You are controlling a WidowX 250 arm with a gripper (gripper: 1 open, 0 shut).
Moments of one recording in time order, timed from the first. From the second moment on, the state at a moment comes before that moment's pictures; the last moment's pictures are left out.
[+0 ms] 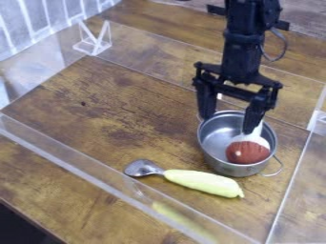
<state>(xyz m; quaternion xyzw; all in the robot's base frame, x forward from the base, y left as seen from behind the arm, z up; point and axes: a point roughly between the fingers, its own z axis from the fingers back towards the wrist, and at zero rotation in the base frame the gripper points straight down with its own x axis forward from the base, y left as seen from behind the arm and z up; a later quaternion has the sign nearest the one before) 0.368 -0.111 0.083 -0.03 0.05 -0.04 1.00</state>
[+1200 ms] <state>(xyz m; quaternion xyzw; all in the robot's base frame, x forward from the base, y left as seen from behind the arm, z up) 0.393 -0.072 0.139 0.00 -0.04 -0.01 1.00</state>
